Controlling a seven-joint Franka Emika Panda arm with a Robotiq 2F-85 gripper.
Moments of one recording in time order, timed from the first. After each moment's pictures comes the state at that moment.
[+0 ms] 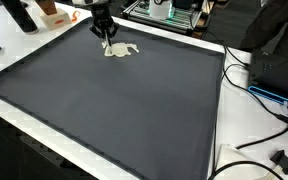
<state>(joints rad) -0.21 0.20 0.05 -2.49 0.41 2.77 -1.15</state>
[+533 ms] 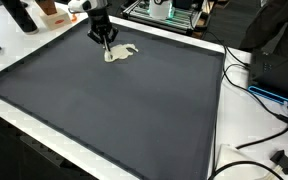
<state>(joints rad) -0.18 0.27 0.05 -2.37 0.28 2.71 -1.04</state>
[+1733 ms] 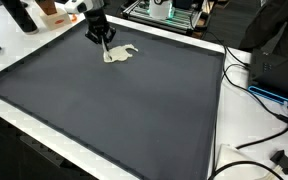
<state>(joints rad) -0.17 0.29 0.03 -2.32 0.22 2.63 -0.95</state>
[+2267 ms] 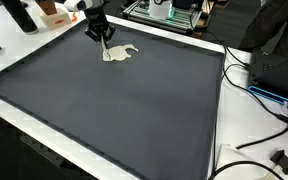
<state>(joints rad) -0.19 0.27 0.02 -2.35 0.23 2.64 -0.96</state>
